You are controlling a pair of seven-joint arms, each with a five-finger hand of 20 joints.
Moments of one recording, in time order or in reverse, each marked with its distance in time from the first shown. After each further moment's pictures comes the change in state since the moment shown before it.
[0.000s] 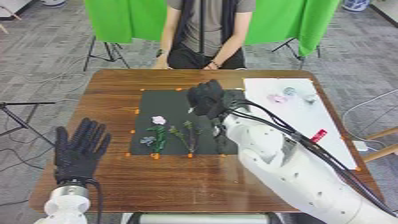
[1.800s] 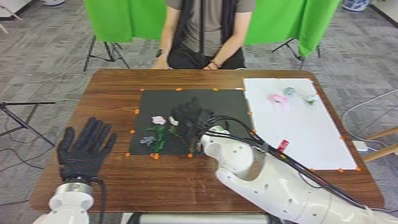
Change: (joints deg) left arm -1.8 0.0 0.6 1.1 -1.5 -0.1 -2.4; right arm 2.9 -4.5 -11.2 6.8 -4.7 2.5 5.7
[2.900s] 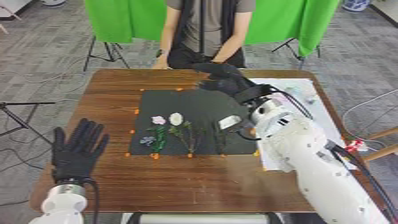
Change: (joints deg) left arm 1.6 -0.9 -2.8 -0.2 0.4 -0.1 0.6; right arm -18.3 4.1 36.6 -20.5 43.8 -6.2 -7.3
